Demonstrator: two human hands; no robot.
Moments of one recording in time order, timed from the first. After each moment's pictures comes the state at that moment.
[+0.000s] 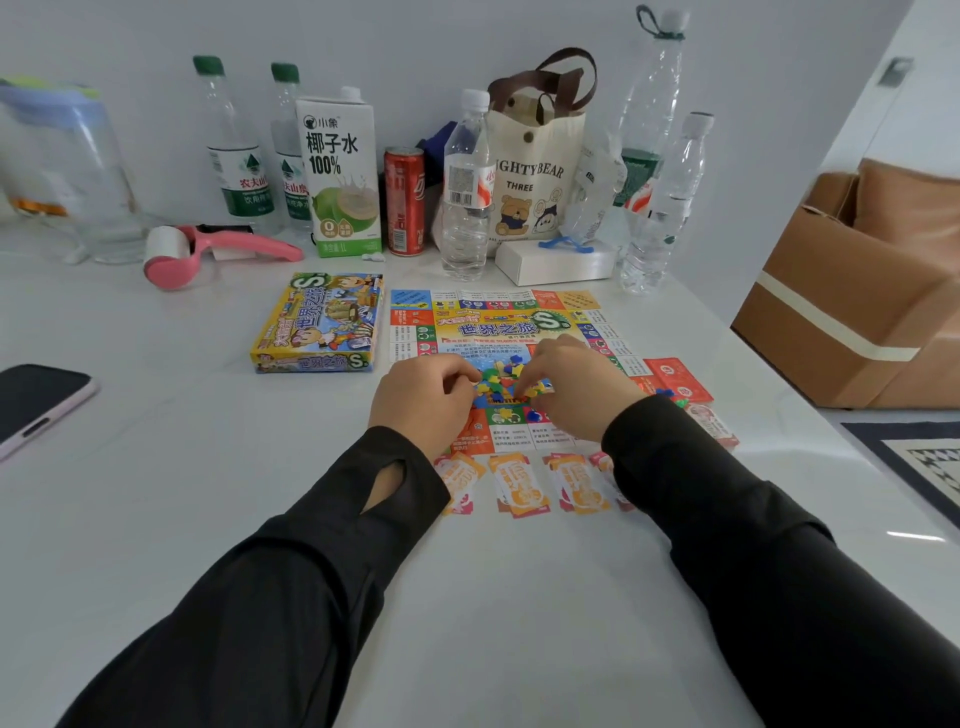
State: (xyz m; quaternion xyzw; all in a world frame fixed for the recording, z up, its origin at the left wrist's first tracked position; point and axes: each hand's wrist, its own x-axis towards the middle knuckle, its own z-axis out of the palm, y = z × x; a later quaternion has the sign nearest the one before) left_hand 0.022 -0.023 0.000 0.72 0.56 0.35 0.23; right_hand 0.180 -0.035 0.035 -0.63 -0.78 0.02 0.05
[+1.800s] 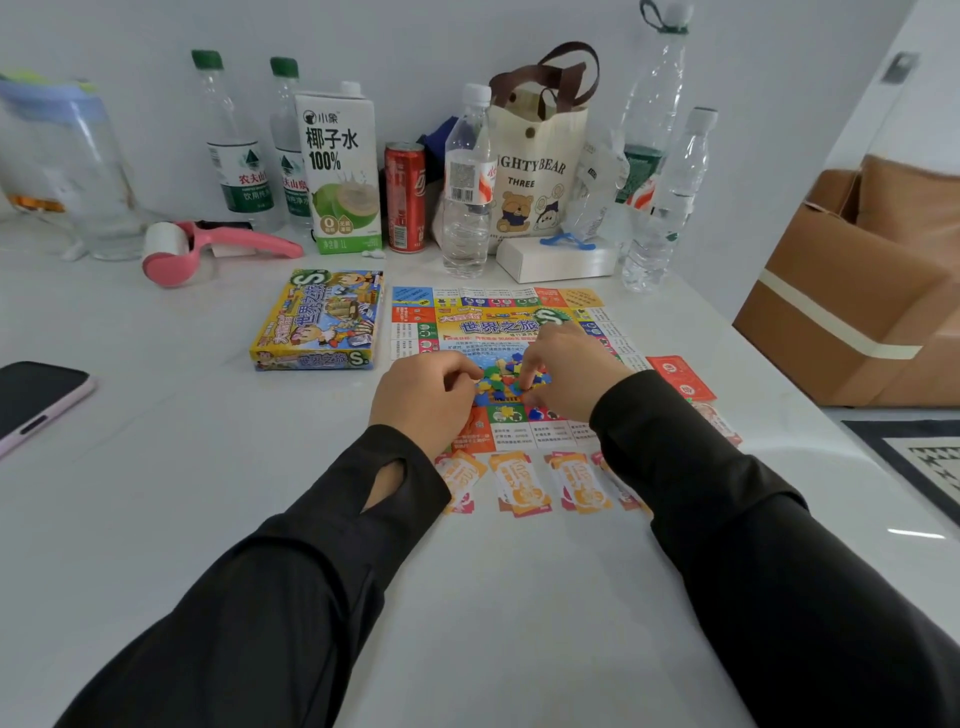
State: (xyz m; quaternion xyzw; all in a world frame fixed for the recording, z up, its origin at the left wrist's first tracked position) left_hand 0.022 -0.022 0.001 0.72 0.56 0.35 0.23; right_hand 0.180 -0.016 0.034 -0.64 -0.77 0.02 0.02
